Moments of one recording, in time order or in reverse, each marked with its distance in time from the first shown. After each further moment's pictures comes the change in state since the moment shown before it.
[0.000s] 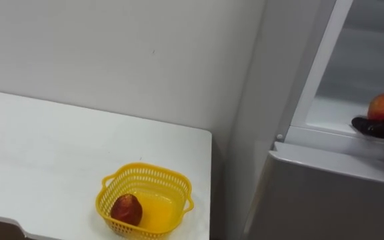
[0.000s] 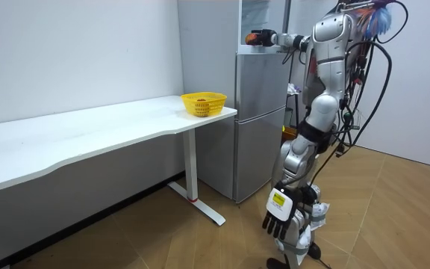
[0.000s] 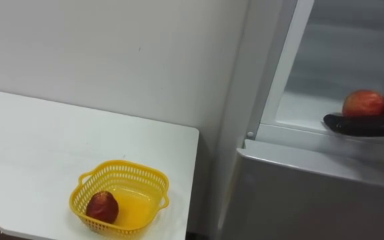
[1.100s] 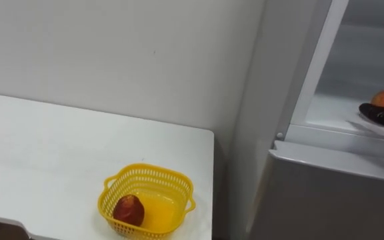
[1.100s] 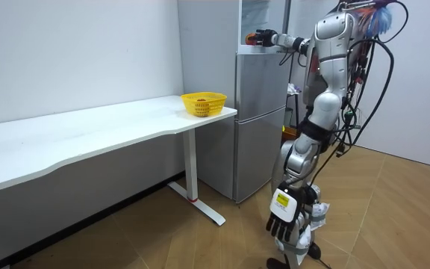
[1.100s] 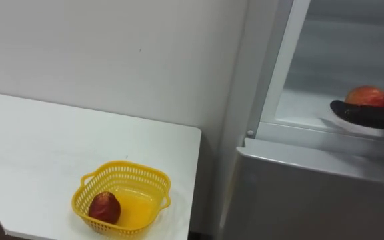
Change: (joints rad) left arm 0.013 -0.009 -0.009 0.018 0.001 -0.002 -0.001; right arm 0.011 0.040 -0.082 -0.059 0.168 -0.010 -0.110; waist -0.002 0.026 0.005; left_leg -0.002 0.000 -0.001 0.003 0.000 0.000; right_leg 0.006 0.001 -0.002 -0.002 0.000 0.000
